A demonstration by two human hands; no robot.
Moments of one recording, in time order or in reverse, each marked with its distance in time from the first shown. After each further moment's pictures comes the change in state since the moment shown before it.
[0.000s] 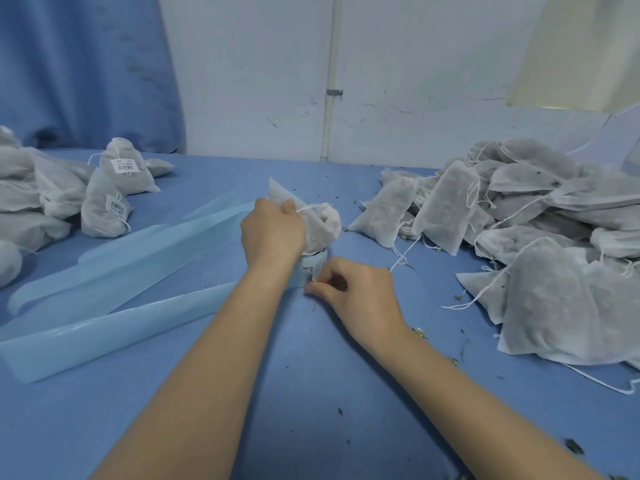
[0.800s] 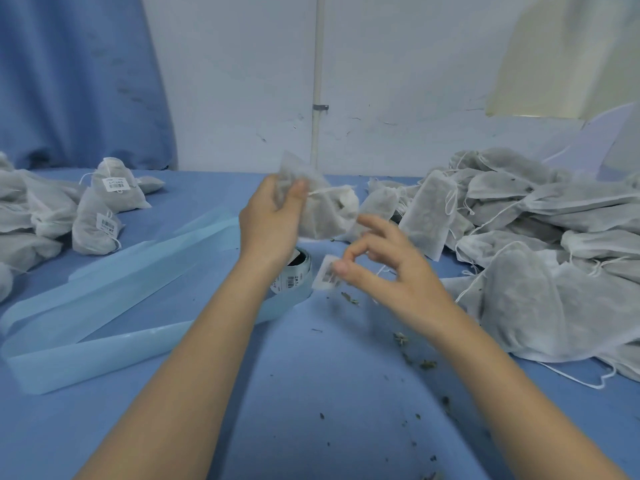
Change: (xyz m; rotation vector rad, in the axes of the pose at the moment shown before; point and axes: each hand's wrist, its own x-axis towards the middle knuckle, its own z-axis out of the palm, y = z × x) left_hand -0.020 0.020 -0.011 -0.490 -0.076 0.324; right_hand -0.014 -0.013 -0.077 0.216 -0.063 -0.022
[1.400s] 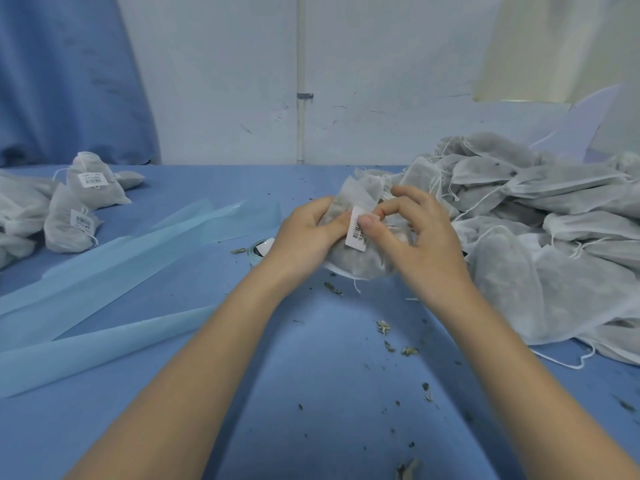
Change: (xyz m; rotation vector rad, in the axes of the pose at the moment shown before) left_hand -0.031 0.012 0.031 -0.125 -0.528 -0.095; right_hand 0.008 0.016 -0.027 -0.163 0.339 -0.018
